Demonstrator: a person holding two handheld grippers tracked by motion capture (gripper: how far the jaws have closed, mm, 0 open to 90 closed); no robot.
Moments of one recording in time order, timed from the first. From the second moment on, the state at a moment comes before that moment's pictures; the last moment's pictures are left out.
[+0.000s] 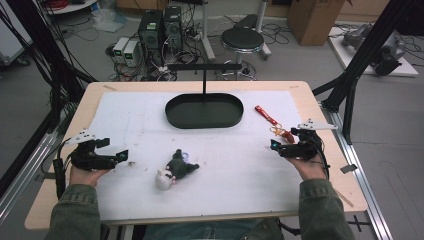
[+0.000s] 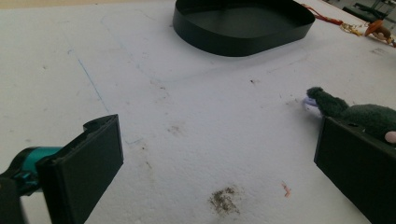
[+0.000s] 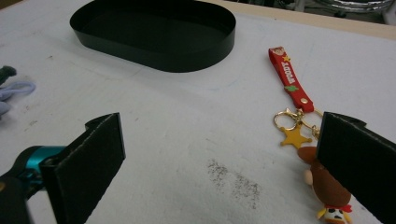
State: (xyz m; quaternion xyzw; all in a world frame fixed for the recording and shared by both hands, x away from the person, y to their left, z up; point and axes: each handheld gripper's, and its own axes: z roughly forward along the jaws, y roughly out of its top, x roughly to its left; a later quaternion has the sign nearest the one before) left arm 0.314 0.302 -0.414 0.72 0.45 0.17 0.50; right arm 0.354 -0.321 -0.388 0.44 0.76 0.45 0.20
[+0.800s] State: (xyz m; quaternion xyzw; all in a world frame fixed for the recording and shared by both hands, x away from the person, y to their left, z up) left arm 0.316 0.301 -0.415 0.72 0.45 0.17 0.50; right arm 0.424 -0.304 -0.373 0.39 0.83 0.37 0.18
